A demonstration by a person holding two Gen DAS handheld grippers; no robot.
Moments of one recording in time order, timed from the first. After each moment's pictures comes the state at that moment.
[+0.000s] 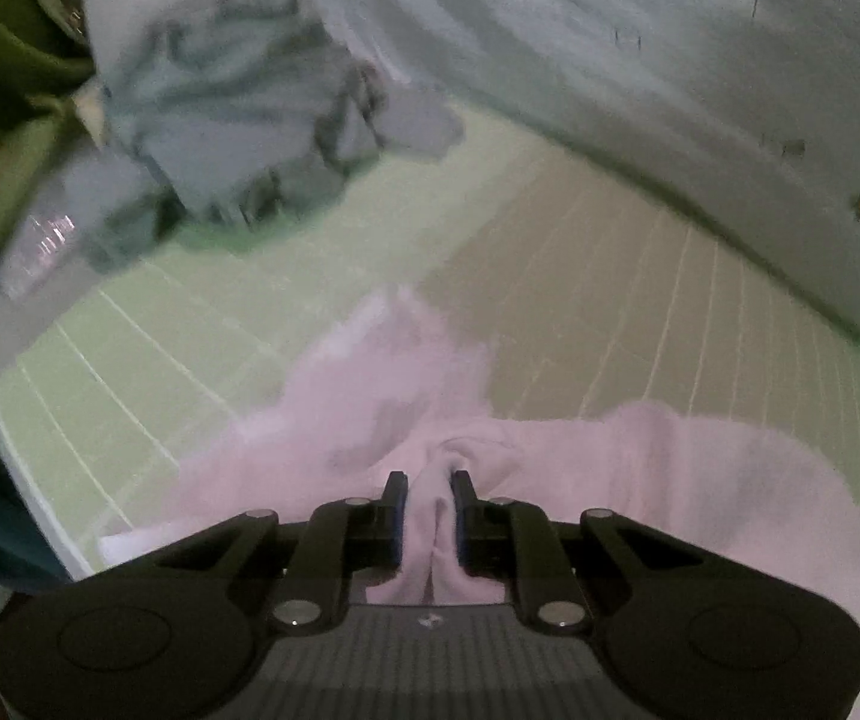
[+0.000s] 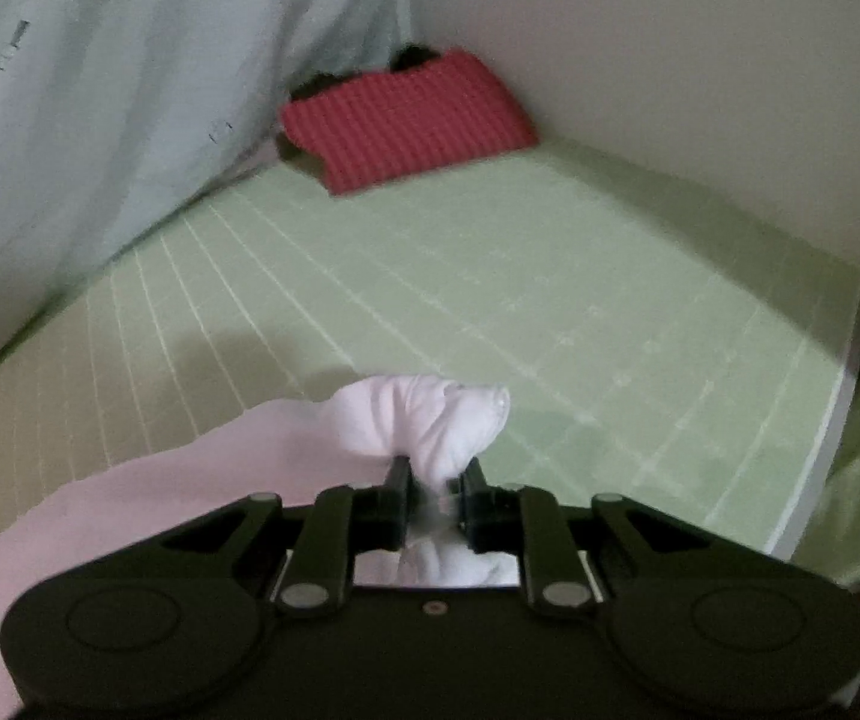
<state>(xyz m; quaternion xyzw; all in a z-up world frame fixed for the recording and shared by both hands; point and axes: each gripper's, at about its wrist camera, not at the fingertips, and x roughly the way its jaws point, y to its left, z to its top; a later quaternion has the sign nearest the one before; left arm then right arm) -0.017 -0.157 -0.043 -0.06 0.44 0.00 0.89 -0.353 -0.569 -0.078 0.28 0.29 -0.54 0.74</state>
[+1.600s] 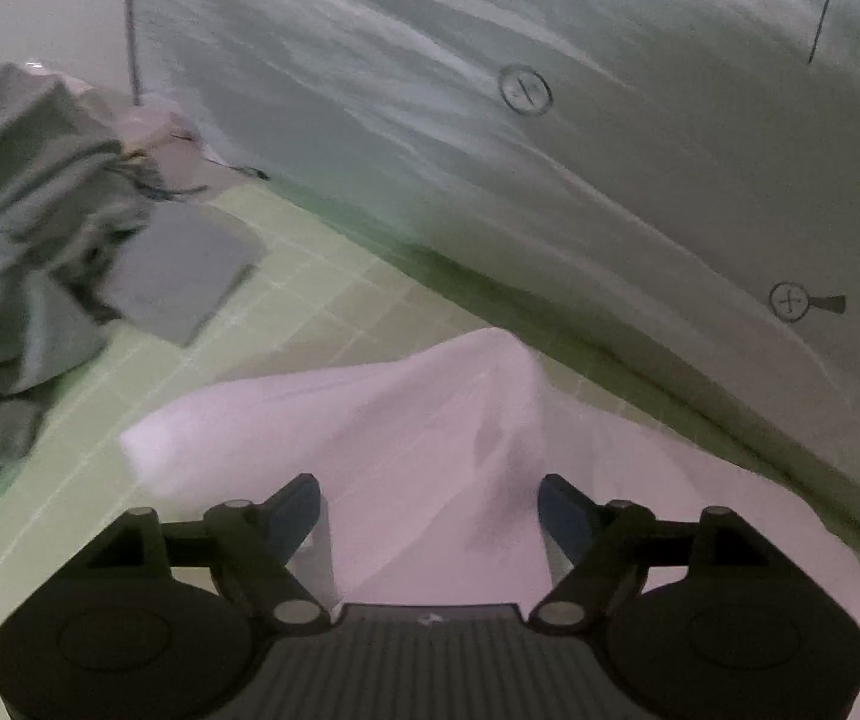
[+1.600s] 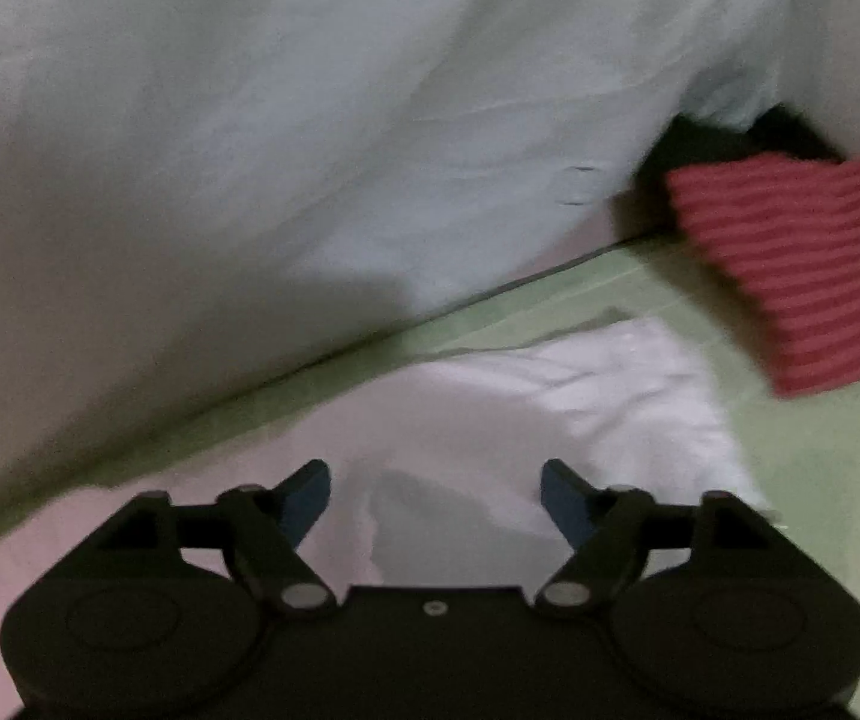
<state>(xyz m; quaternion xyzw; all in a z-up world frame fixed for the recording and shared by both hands) 0.263 -0.274 -0.085 -0.08 0.45 -0.06 0.89 -0.045 -0.758 -0.104 0.26 0.31 -0.41 0.82</state>
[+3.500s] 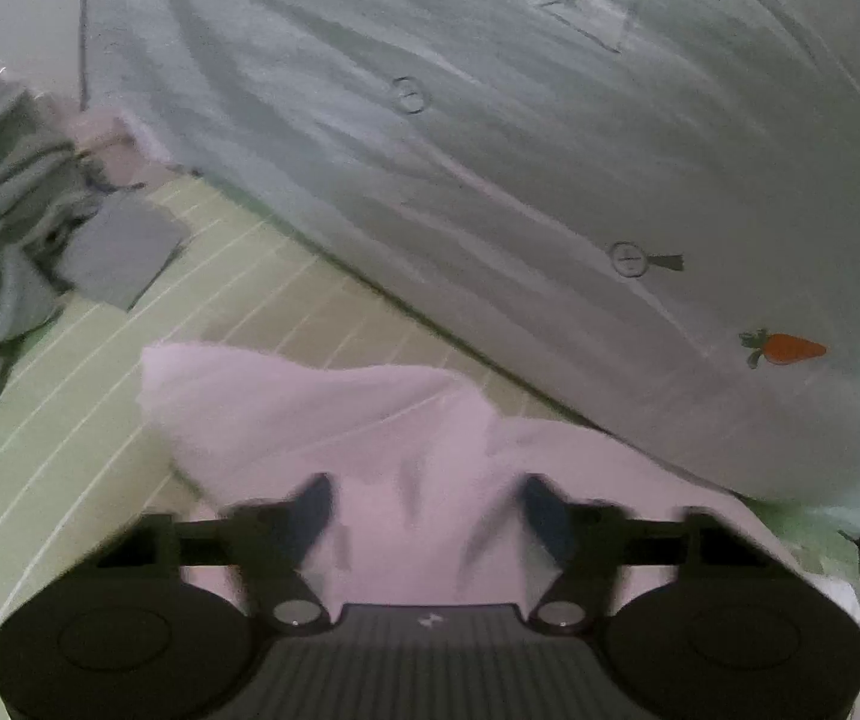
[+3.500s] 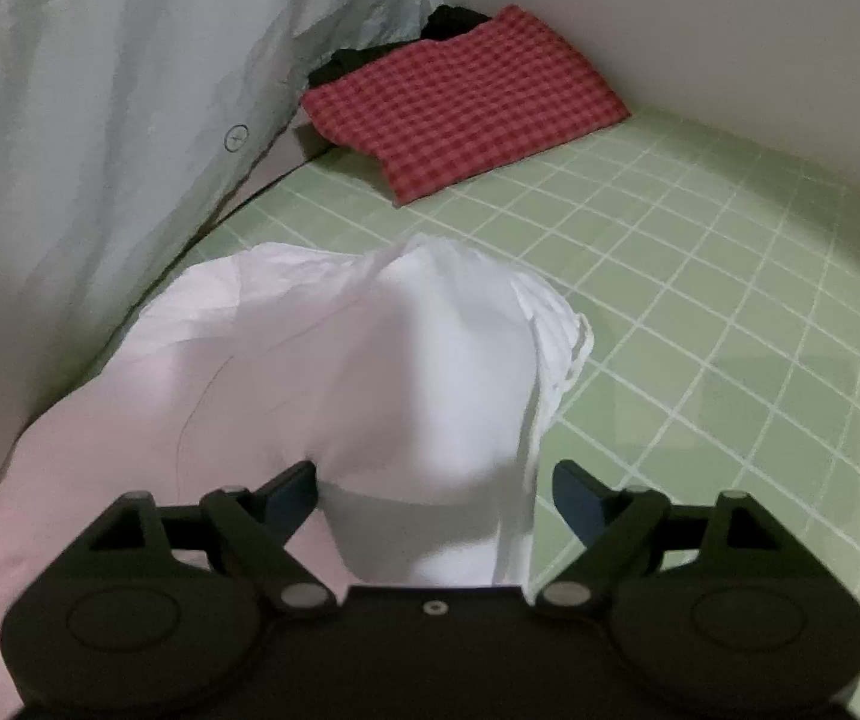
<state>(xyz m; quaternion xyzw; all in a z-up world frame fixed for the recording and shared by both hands) 0.182 -0.292 -0.052 -0.10 0.42 -0.13 0.89 -0.246 -0.664 -0.098 0.36 0.27 -0.52 0.72</state>
